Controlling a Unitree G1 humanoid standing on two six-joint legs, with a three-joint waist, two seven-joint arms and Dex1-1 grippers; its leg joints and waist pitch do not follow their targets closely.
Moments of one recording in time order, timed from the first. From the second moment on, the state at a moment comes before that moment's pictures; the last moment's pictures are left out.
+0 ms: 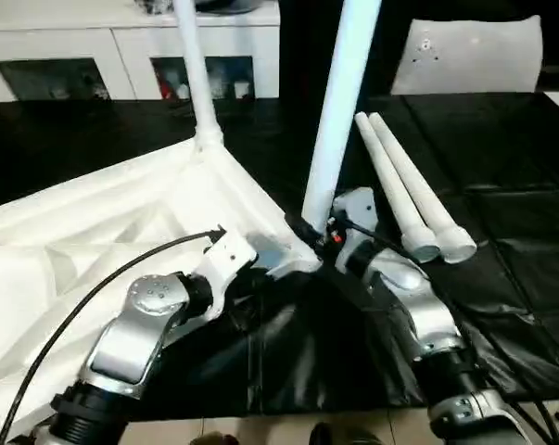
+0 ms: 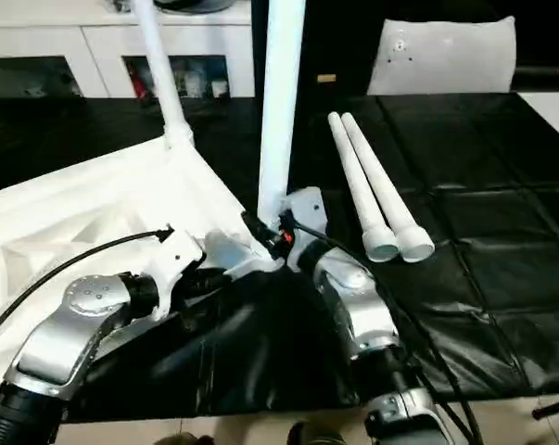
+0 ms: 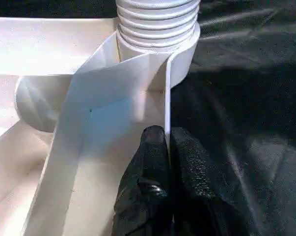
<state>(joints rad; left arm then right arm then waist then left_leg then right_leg) -0.25 0.32 -0.21 -0.05 0.02 0.54 -0.77 -0.44 -0.07 0.12 0.43 0.16 0.03 0.52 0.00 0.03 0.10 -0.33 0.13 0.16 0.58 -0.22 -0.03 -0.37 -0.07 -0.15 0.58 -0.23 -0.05</state>
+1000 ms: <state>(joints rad) -0.37 0.37 -0.29 0.07 0.03 0.46 -0.81 -0.38 -0.08 0.10 0.46 0.16 0.04 0.51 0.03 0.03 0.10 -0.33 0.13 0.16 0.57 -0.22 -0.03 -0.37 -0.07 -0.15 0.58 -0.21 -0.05</state>
